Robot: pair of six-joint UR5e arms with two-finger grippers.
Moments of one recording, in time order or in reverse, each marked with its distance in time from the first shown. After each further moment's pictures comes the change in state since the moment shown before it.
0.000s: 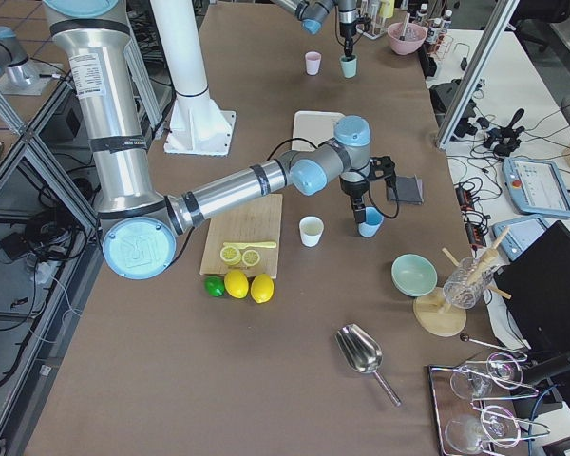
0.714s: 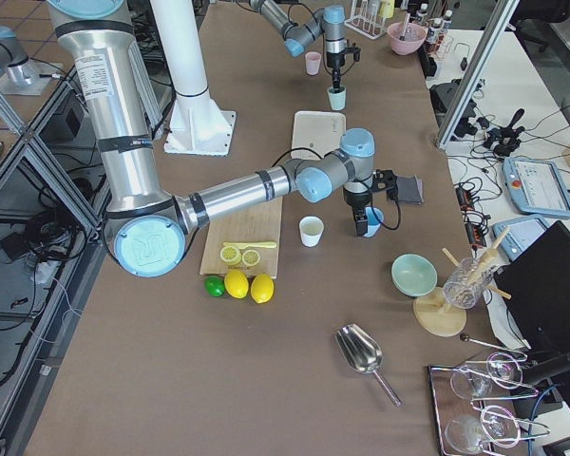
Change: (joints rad) left arm 0.275 -0.212 -0.058 0.136 0.177 -0.343; right arm -0.037 0.043 -0.096 -0.001 -0.056 0.000
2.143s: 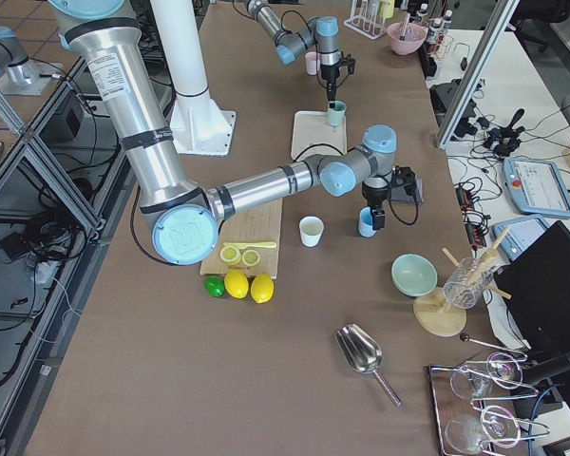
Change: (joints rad) left arm 0.054 -0.071 -0.002 0.095 0.090 0.060; right arm -0.006 0.138 -0.150 -0.003 0.011 0.017
